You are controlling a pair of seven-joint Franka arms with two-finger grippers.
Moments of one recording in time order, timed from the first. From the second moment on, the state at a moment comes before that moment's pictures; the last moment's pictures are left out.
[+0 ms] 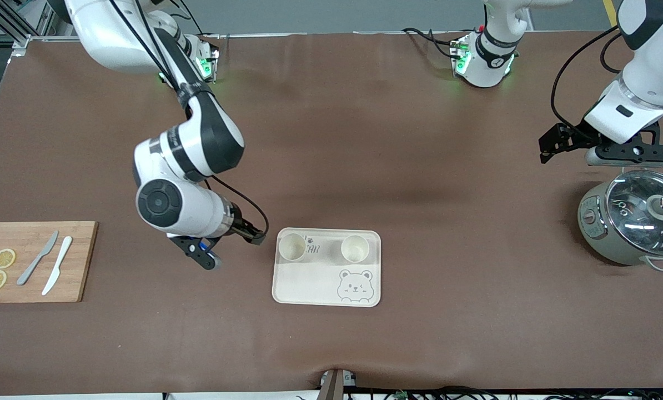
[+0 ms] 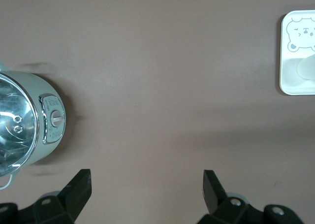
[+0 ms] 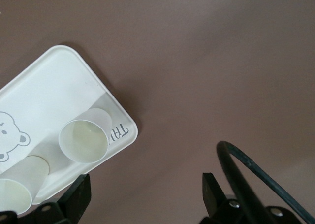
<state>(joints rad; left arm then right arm) -0.06 -0.12 -0.06 -1.90 0.00 1.86 -0.04 0.40 0.60 0.00 -1.25 0.17 1.71 1.02</state>
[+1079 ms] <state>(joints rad) -0.06 -0.12 -0.06 -1.90 0.00 1.86 -0.04 0.16 0.34 -0.01 -1.25 0.14 1.40 0.57</state>
